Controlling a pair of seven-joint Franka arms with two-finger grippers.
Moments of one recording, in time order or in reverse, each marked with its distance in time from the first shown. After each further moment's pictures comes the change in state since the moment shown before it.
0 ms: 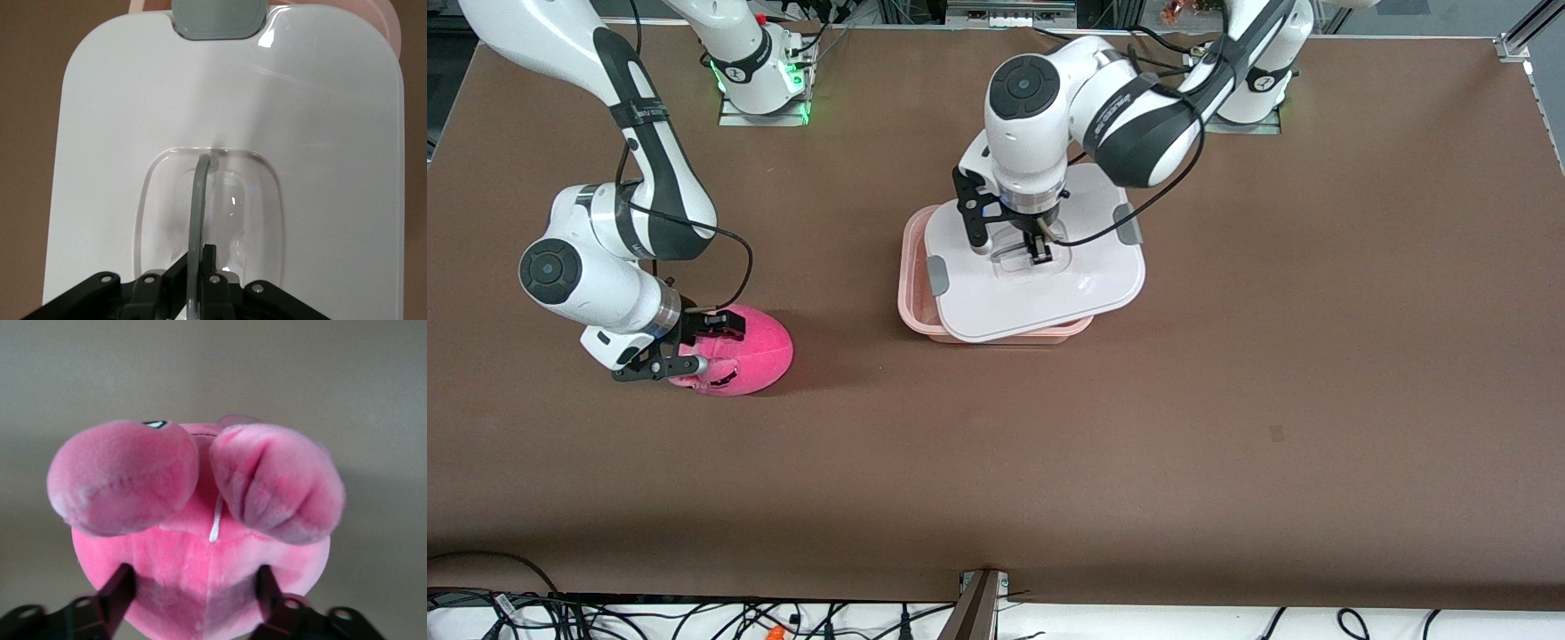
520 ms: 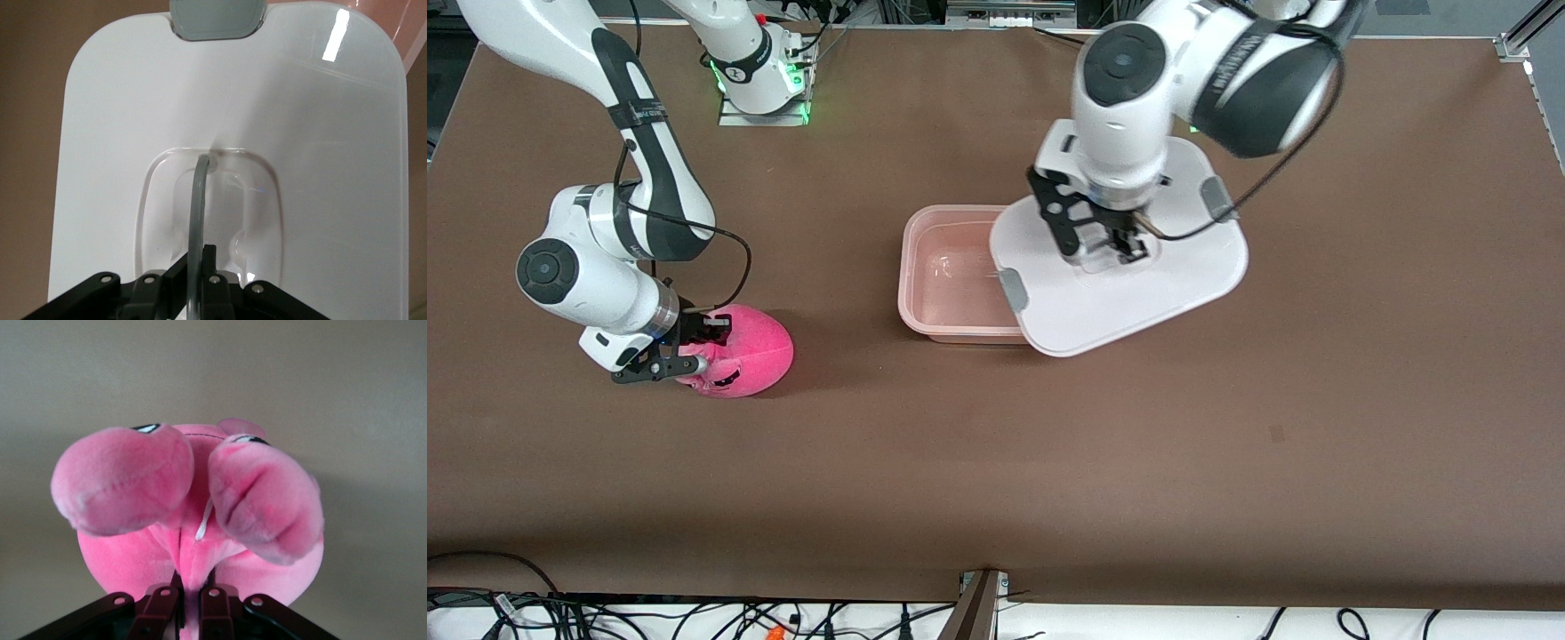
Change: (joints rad) left arm 0.180 -0.095 0.007 0.079 -0.003 -0.233 0.124; right arm -0.001 -0.001 0.000 0.006 0.002 0.004 -0.057
